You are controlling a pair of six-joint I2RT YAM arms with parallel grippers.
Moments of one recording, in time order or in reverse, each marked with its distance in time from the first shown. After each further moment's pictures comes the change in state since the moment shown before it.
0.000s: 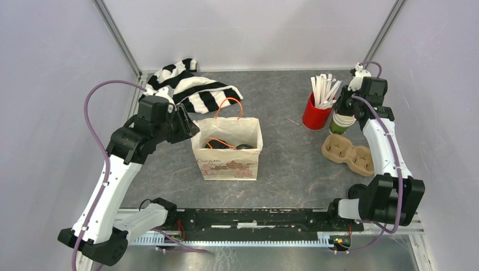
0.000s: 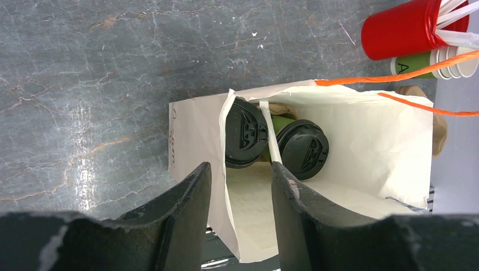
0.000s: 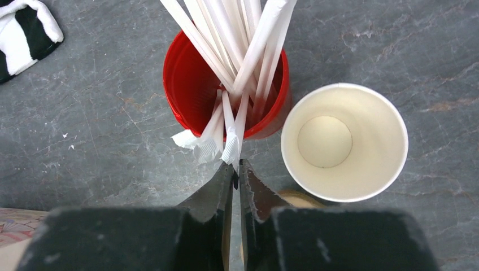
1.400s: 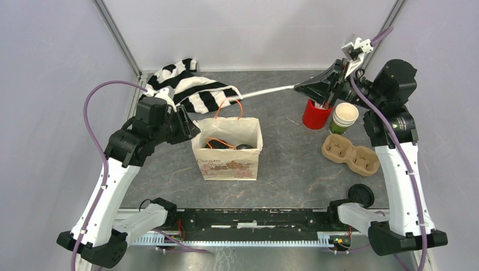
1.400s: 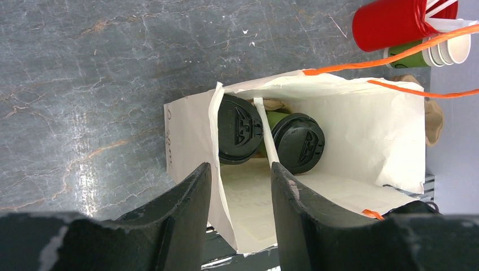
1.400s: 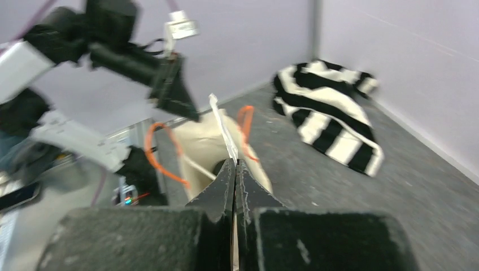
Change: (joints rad) left arm 0.000 -0.020 -0.005 0.007 0.043 0.035; right arm 0.279 -0.230 0.375 0.106 -0.710 0.135
